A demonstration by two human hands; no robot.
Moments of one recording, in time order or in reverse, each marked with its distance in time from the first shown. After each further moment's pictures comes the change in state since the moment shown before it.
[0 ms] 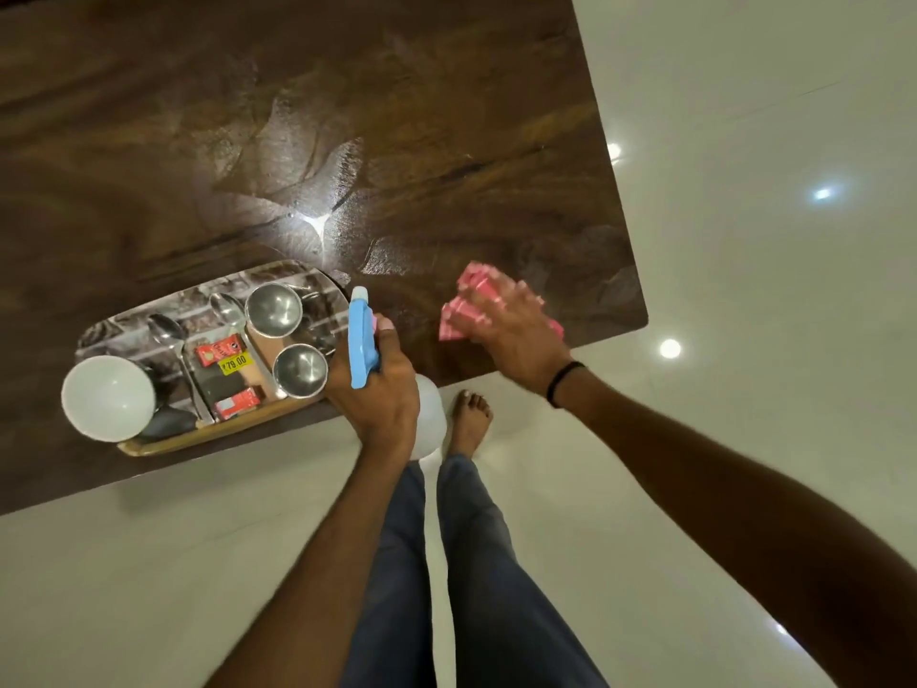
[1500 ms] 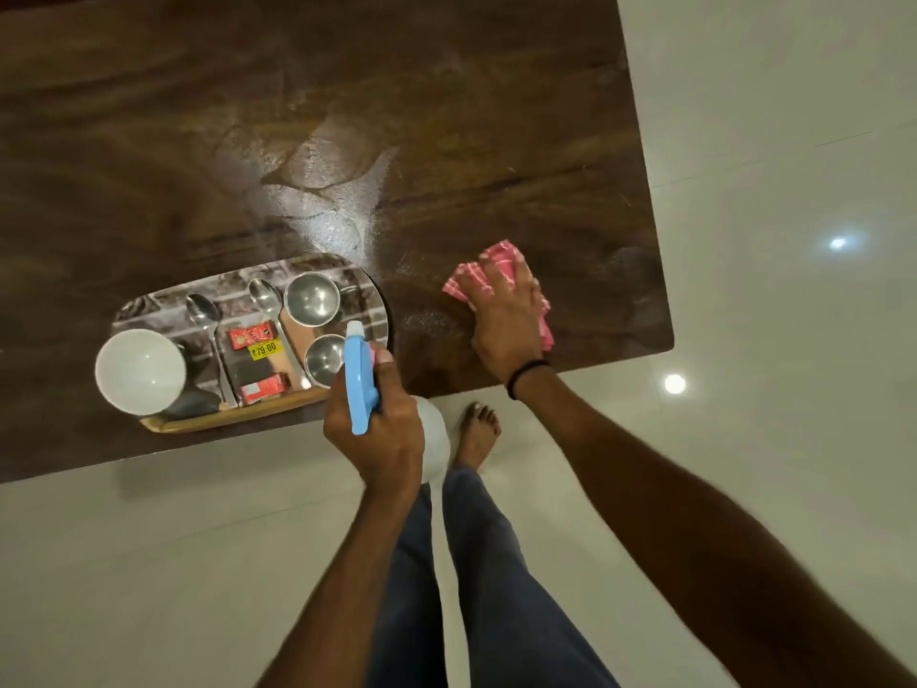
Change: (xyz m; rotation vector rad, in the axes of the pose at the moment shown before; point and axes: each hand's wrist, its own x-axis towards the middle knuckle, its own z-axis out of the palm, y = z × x) left_hand -0.015 -0.004 -0.041 -0.059 0.142 0.051; right_hand 0.055 -0.047 -0.003 0.176 0.105 0.401
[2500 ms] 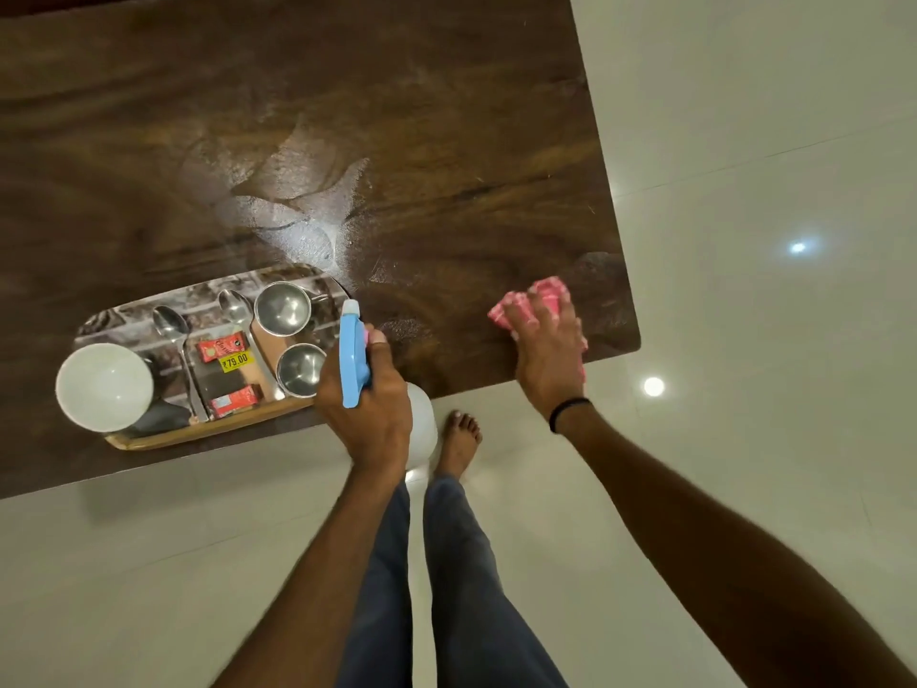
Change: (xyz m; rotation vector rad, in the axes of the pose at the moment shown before) left_hand 0.005 0.015 0.024 -0.011 -0.094 0.077; right_hand -0.052 0.078 -0.016 -0.111 0.017 0.140
